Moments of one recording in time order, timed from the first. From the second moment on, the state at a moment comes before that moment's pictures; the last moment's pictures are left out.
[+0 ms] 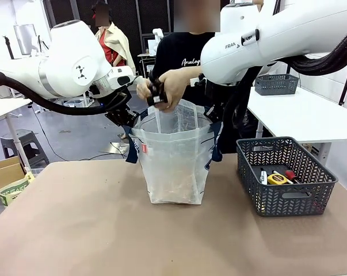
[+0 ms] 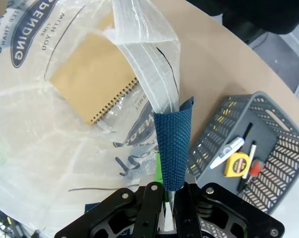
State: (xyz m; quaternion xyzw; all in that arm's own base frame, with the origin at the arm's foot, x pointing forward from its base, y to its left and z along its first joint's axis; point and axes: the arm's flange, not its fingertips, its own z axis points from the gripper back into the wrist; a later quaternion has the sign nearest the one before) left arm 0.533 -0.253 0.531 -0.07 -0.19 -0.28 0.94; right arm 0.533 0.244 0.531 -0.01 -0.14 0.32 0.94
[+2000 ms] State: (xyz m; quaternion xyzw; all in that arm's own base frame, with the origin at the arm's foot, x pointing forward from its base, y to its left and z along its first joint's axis) left arm 0.533 -0.253 0.531 -0.07 -0.19 -0.28 0.94; right arm 0.533 0.244 0.531 -0.01 -0.14 0.32 0.94
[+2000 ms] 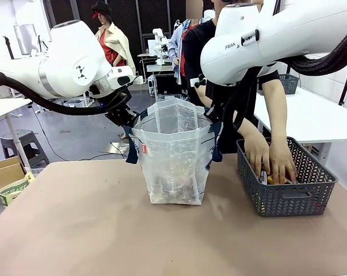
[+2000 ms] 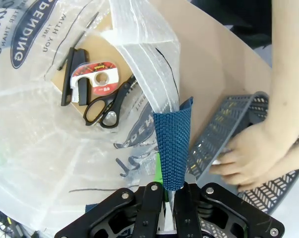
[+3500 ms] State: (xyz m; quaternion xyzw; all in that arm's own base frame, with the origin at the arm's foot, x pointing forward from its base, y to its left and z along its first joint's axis) left arm 0.533 -0.253 0.531 -0.07 -0.19 -0.28 0.94; right arm 0.533 0.244 0.531 -0.01 -0.14 0.32 0.94
